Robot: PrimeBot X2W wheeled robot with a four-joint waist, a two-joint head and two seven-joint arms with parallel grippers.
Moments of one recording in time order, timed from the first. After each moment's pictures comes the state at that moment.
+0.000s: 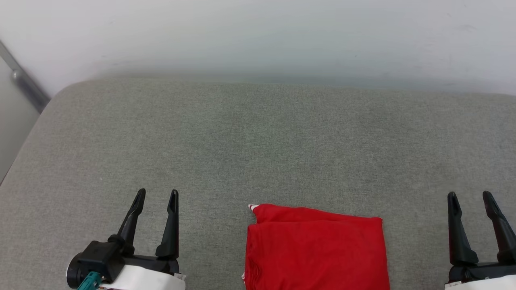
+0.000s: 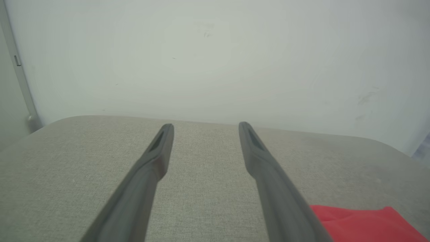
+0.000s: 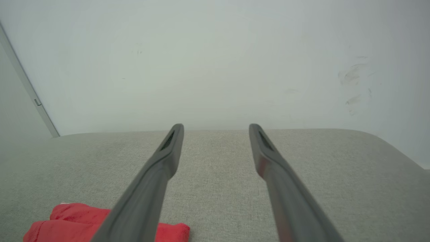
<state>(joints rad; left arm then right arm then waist) 0.05 0.10 -0.06 -0.02 -0.26 -0.13 -0.26 0.17 -0.12 -0.10 -0.18 0.24 0.13 -0.19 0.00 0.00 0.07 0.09</state>
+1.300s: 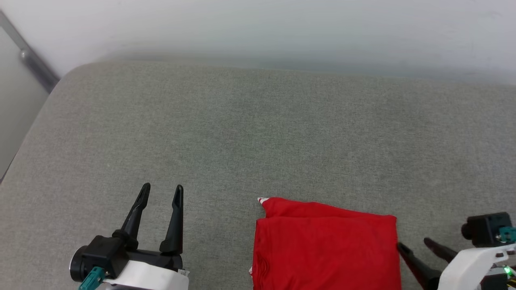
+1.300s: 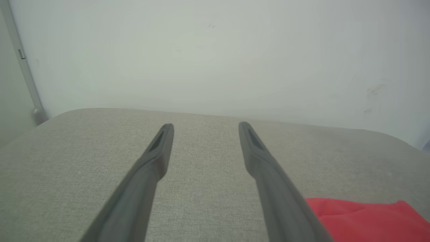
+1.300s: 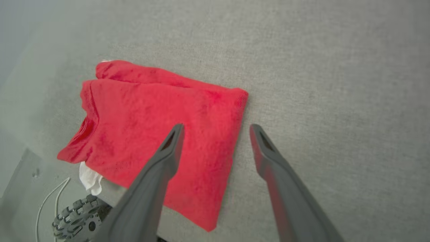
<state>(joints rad) 0.03 0.10 -0.08 -0.02 -0.25 -0.13 -0.26 0.17 -0.21 -0.03 -0.34 0.46 0.13 0.71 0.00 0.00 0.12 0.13</state>
